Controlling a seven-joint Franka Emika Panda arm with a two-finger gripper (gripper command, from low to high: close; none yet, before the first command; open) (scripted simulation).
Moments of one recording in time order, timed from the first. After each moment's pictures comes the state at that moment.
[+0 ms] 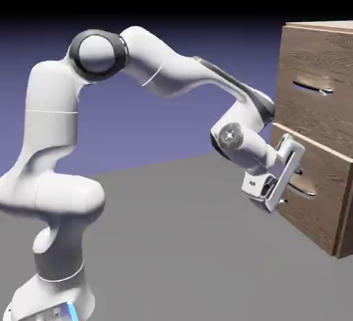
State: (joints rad) arm 1.03 0.36 -1.12 -2.14 2.01 2.84 0.39
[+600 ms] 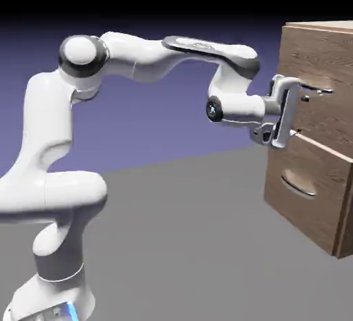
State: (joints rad) arm 1.43 0.72 -1.56 -1.88 2.79 2.76 0.25
